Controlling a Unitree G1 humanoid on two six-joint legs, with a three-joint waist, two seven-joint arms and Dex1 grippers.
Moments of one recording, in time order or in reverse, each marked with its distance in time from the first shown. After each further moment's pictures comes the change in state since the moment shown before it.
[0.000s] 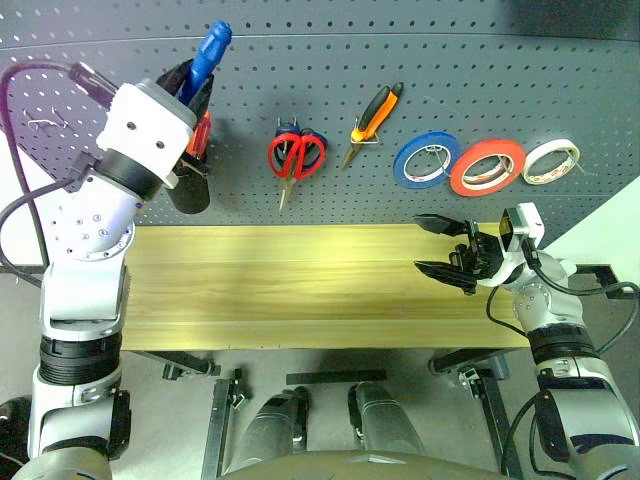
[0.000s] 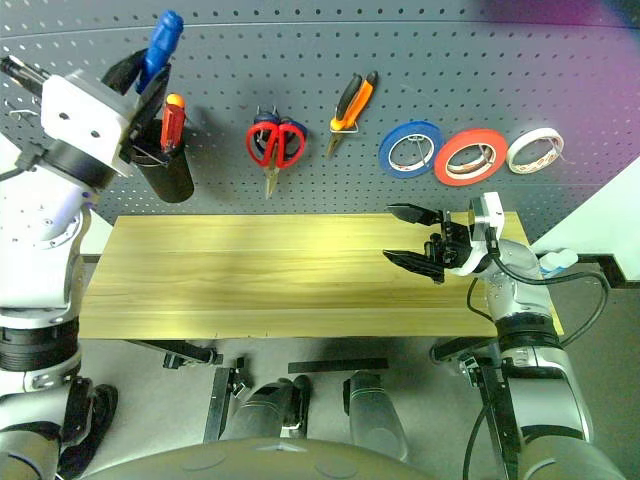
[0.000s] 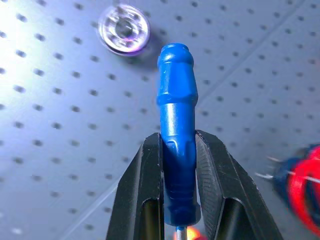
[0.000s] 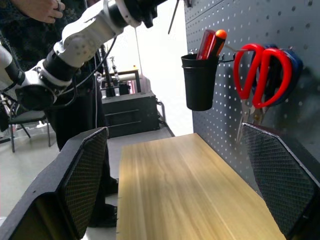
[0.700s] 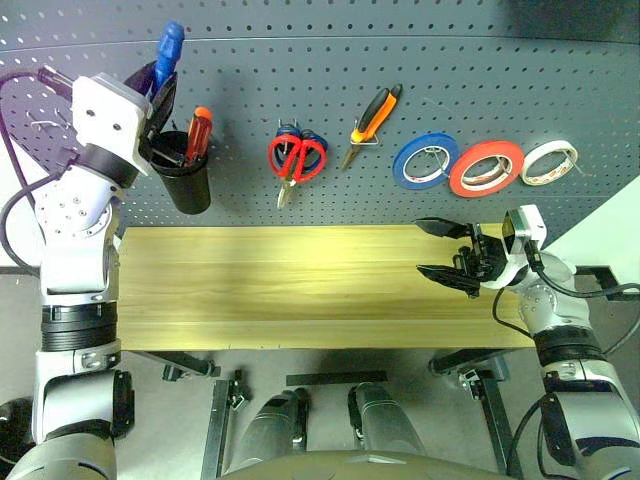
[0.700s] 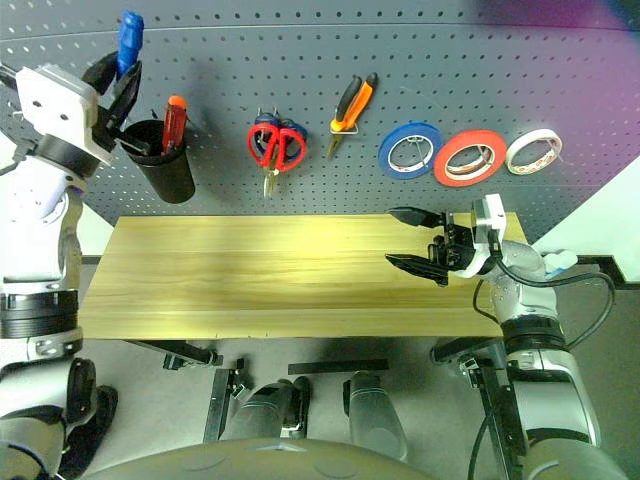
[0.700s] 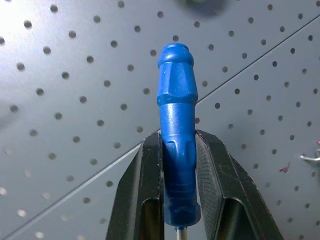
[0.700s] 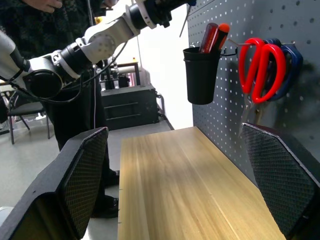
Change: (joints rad) left arm -0.089 -0.022 0.069 0.401 -0.125 -0.240 -0.057; right arm 0.020 -0.029 0.001 -0.035 -0.011 0.012 0.001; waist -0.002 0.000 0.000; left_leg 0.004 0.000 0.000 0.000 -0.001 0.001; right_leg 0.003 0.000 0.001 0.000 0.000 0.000
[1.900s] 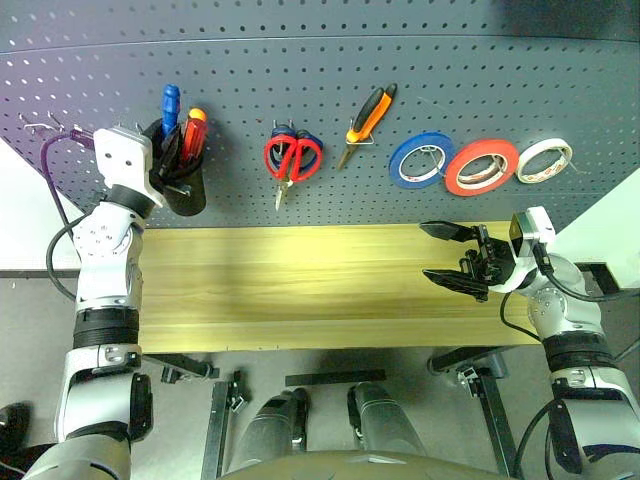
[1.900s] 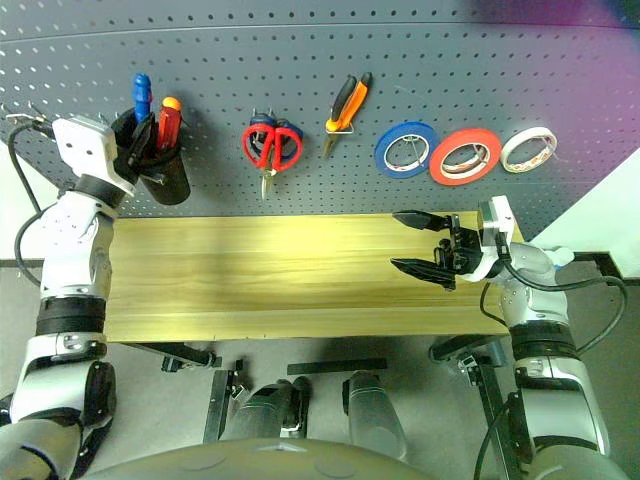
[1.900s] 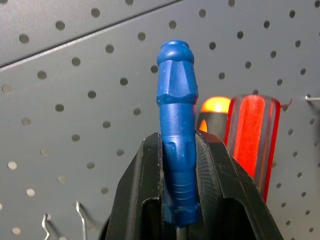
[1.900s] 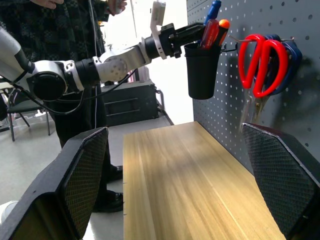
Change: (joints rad) left arm 0.031 -0.080 0.015 0.317 -0.052 -0.161 0.030; right arm 0.036 -0.020 -0.026 -0.054 -0.008 0.044 0.001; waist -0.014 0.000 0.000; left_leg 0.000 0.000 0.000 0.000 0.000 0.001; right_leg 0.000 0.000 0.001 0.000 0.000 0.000
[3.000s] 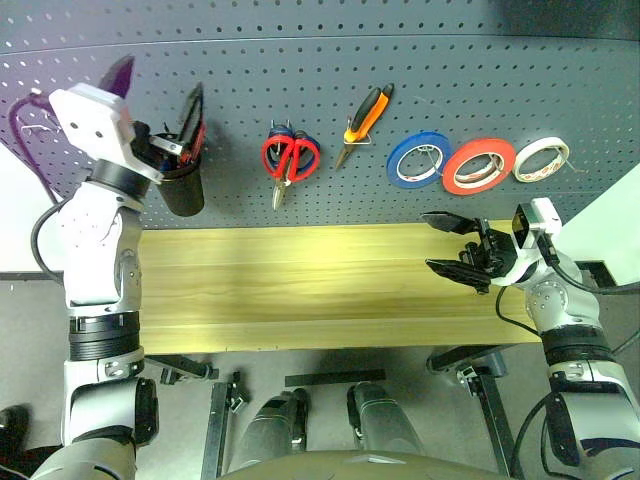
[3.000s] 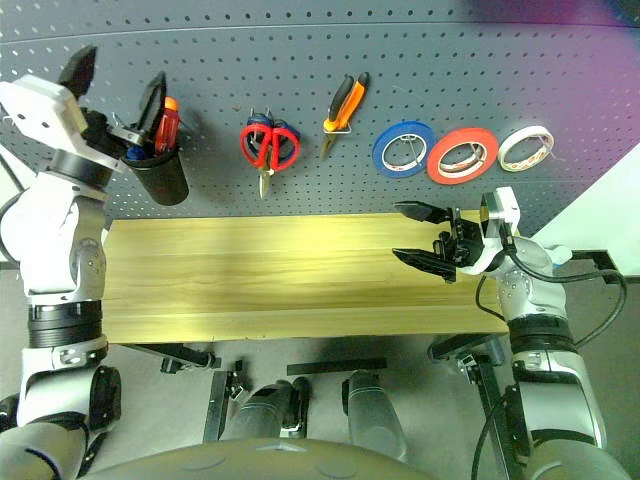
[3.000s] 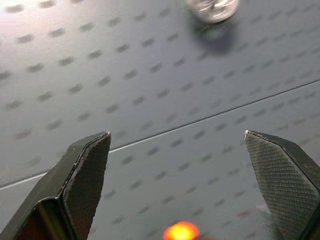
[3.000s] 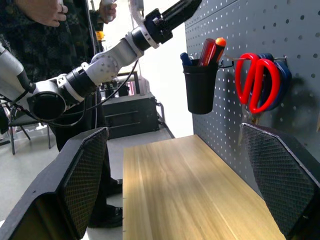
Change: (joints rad) left arm 0.005 -0.043 -0.010 -0.424 -0.169 0.252 -0.014; right arm -0.041 0.006 0.000 0.016 0.063 0.034 0.000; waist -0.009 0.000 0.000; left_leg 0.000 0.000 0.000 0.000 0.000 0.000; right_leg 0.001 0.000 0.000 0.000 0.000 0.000
